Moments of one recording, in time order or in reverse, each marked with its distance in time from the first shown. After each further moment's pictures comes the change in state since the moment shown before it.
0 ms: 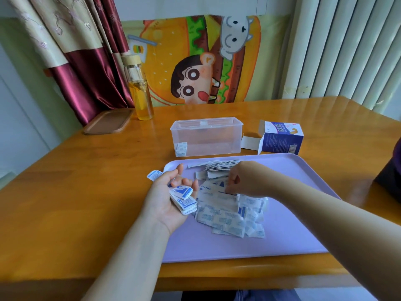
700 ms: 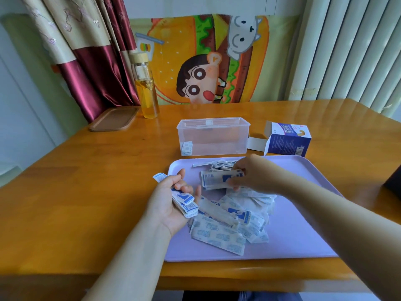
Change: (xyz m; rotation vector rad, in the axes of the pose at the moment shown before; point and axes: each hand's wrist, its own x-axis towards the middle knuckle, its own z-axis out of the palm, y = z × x) left_hand 0.006 0.001 -0.014 0.001 0.030 -0.050; right_hand -0.005 -0.007 -0.013 0.206 0.046 0.015
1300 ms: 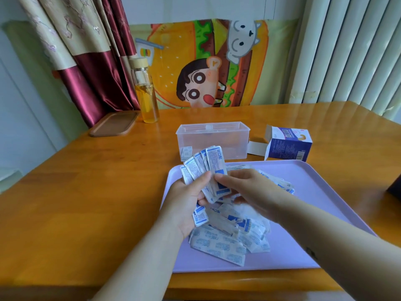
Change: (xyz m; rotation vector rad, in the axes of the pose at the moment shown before) left_hand -0.009 -0.012 0.025 0.527 -0.244 0.226; right_hand -0.008 -0.010 0.024 0.865 -0.047 0.104
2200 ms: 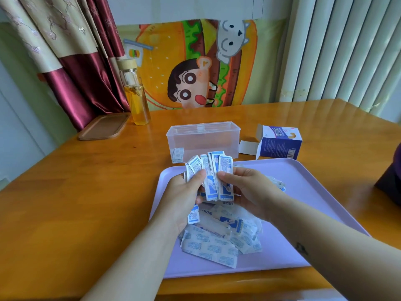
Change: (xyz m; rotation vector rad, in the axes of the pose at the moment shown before) left_hand 0.019 -0.008 0.001 0.337 0.028 0.077; right_hand 0.003 0.010 -0.008 0.530 0.070 0.073
